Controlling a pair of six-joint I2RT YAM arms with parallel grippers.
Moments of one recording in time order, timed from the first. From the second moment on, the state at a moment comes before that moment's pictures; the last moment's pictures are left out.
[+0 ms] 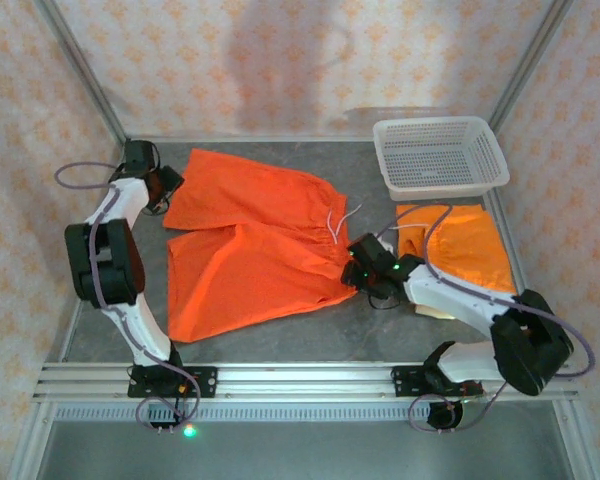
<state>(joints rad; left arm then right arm) 0.24 1.81 1.37 -0.47 0.04 -0.72 0.69 1.26 0.73 -0.55 0.12 0.95</state>
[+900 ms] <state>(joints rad) 0.05 1.32 0.59 -0.20 0.11 -0.81 0.53 2.21 1.85 -0.74 -0.04 0.60</state>
